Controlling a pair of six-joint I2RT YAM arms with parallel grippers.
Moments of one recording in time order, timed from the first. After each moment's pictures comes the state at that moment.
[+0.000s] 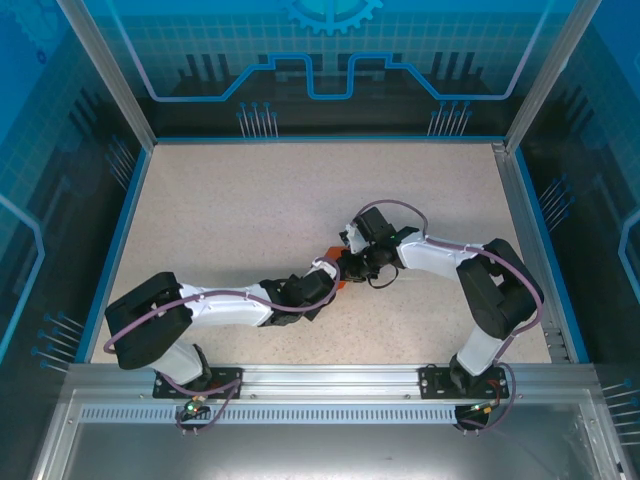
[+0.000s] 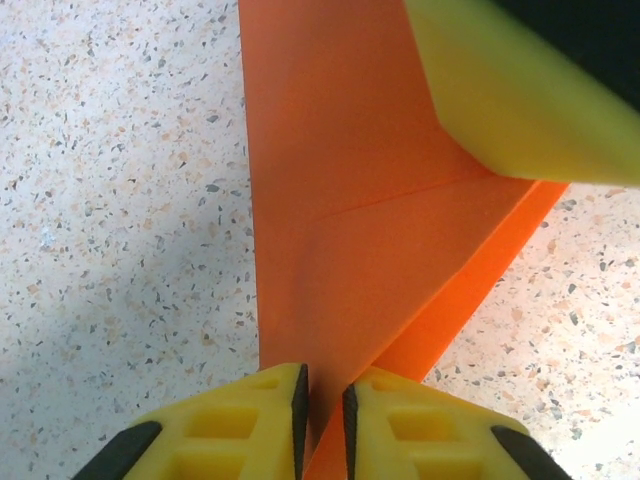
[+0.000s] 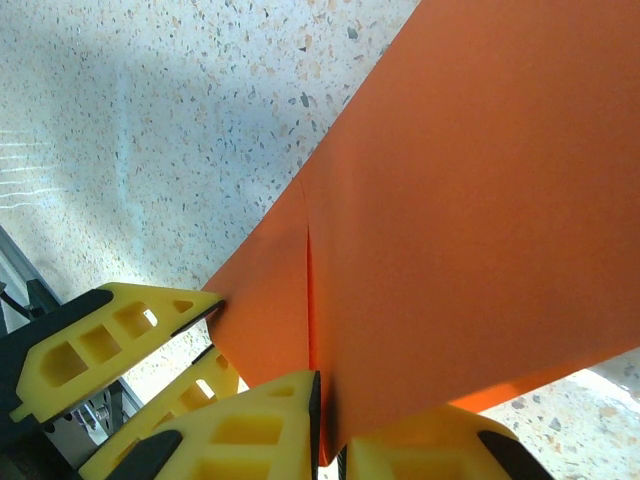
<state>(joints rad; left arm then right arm) -1.00 1.54 0.71 -0.23 -0.43 -0.27 0.60 1.70 0.96 -0.37 -0.55 0.56</state>
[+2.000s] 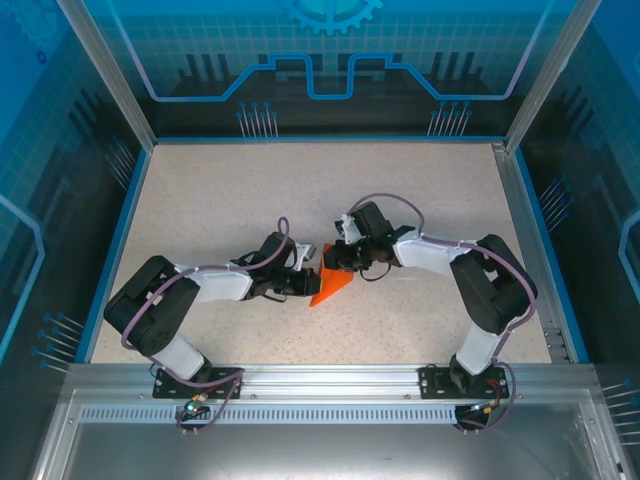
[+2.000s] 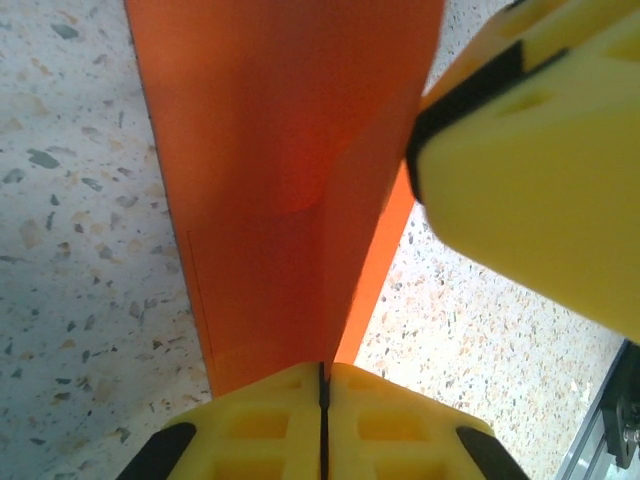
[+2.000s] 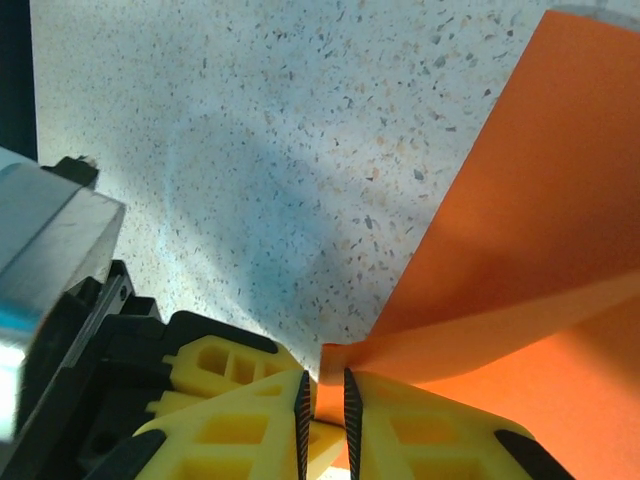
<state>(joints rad) -0.58 1.59 0.63 0.08 0.48 -0.57 0.60 1.76 0.98 -0.19 -0.55 0.62</state>
